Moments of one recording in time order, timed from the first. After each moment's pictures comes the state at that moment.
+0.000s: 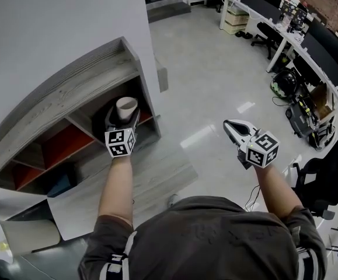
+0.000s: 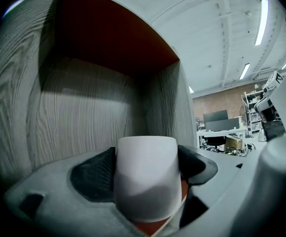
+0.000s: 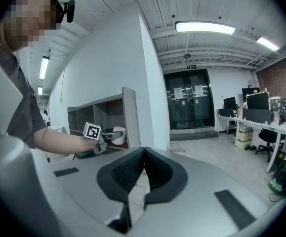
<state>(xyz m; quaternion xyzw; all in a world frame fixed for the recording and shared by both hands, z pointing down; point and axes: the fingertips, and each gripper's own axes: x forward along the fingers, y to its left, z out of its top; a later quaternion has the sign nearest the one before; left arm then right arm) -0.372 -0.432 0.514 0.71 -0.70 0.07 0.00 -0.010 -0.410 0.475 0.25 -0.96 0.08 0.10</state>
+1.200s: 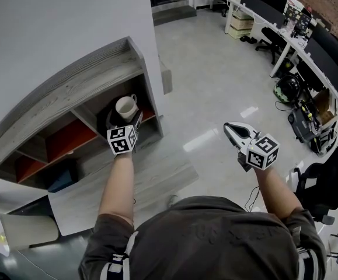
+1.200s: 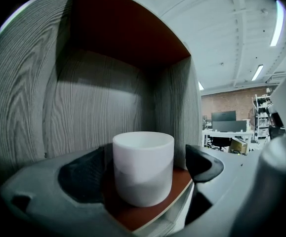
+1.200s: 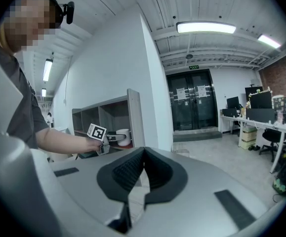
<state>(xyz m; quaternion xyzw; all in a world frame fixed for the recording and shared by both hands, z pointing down) -0.382 -0.418 0.527 0.68 -0.73 0.06 0.06 -0.005 -0.393 0.470 0.23 -0.96 0.08 0.09</state>
